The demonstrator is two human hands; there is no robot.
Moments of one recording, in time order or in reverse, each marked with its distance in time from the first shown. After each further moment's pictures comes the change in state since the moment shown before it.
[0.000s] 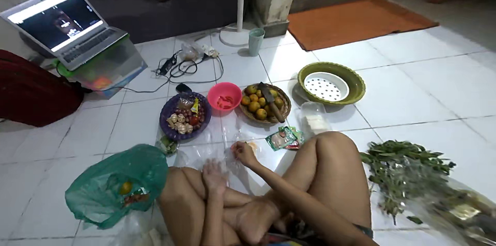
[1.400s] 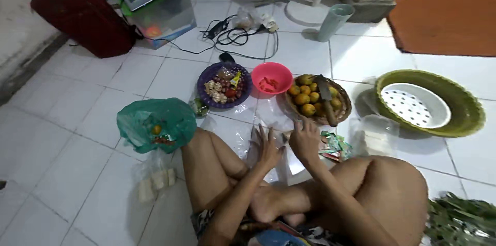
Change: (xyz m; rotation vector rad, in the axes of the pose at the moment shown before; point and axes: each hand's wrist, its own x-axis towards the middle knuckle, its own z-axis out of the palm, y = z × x) left_hand 0.010 -0.052 0.061 1.445 -0.274 0.457; right_hand -0.012 0.007 -0.057 -0.866 0.382 -0.437
